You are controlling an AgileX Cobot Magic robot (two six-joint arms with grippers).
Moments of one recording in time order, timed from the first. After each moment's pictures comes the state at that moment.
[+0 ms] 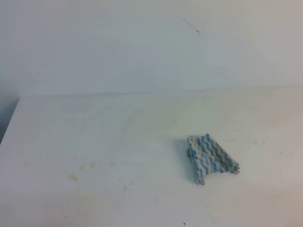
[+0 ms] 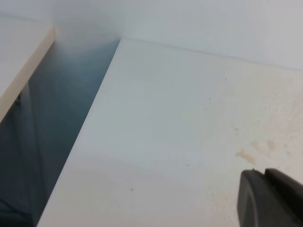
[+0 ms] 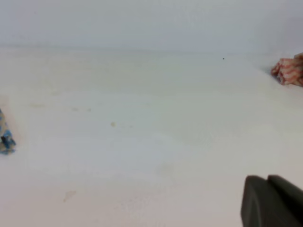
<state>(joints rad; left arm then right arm) 0.09 -0.03 0.04 -0.10 0.31 -0.17 -0.05 -0.03 0.00 -0.18 0.33 0.06</state>
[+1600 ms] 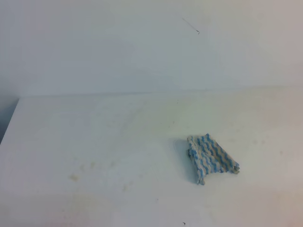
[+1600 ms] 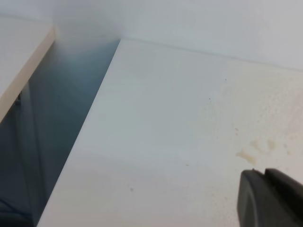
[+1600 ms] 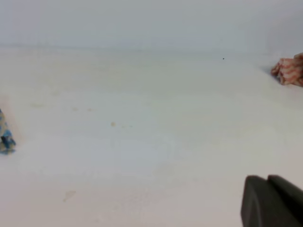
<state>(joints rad) 0.09 -0.03 0.04 -0.10 0.31 -0.17 -0.05 -0.02 0.00 -0.18 0.33 0.06</state>
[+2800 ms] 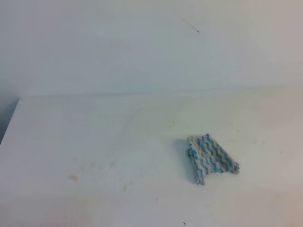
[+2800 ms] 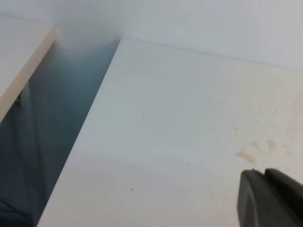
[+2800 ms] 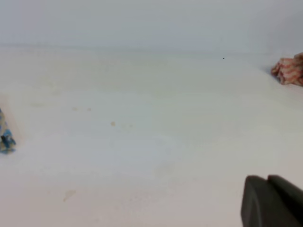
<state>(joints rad) 0.09 -0.03 0.04 -0.10 0.31 -0.17 -0.05 -0.01 0.00 -0.18 0.33 0.06</state>
